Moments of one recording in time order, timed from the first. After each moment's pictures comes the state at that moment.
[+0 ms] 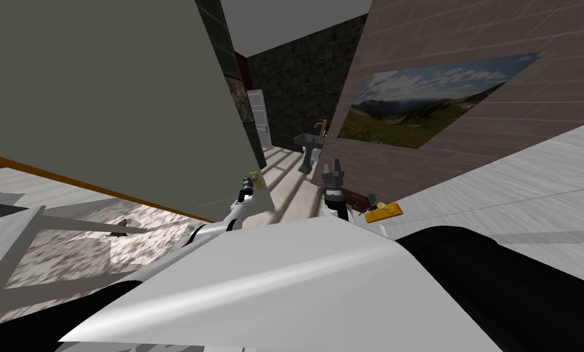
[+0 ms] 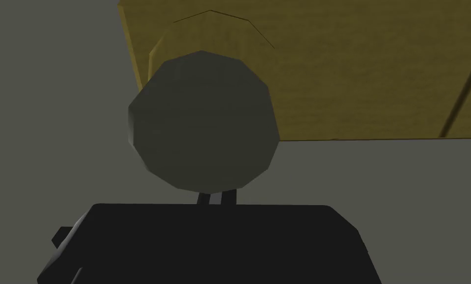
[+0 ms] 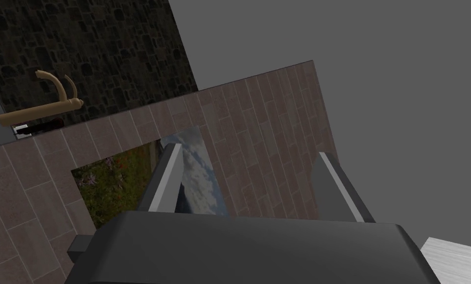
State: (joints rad) arm -0.49 0.19 0.17 -0.56 0.23 -0.51 -0.08
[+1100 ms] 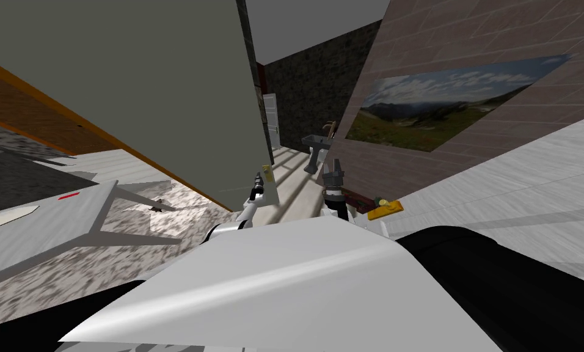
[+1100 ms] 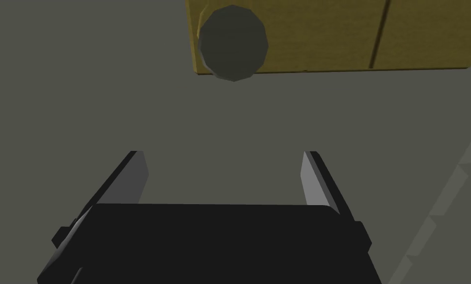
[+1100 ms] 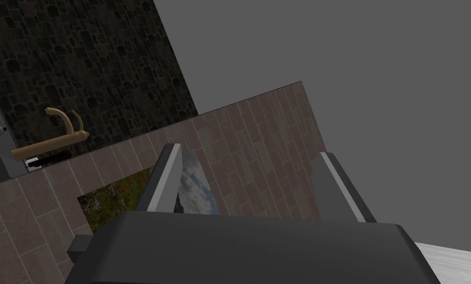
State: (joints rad) arm -0.48 0.03 0.15 -0.64 0.20 -0.48 -0.20
